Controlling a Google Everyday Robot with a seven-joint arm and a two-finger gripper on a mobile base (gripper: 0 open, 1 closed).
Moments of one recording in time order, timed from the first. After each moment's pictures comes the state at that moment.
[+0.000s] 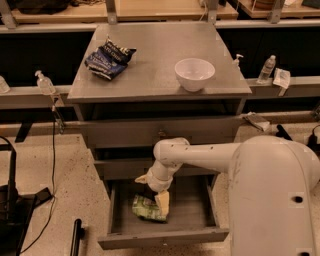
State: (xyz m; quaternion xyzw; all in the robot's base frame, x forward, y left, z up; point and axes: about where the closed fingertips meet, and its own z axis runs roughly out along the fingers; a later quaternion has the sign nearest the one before) arm 0.551 0.029 0.423 -0.88 0.44 0.15 0.12
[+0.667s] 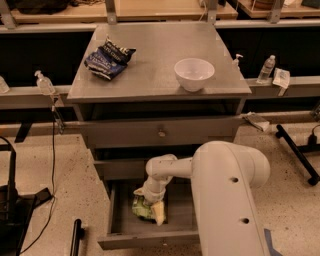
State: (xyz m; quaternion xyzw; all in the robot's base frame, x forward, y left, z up) arm 0.565 0.044 0.301 -0.88 0.44 0.15 0.09
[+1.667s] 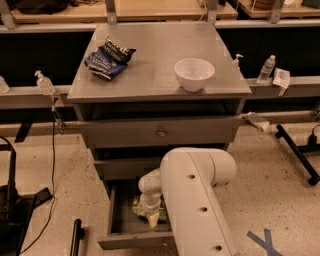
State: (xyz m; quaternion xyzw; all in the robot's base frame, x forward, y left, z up) arm 0.569 0.047 0.198 -0.88 0.46 0.09 0.04
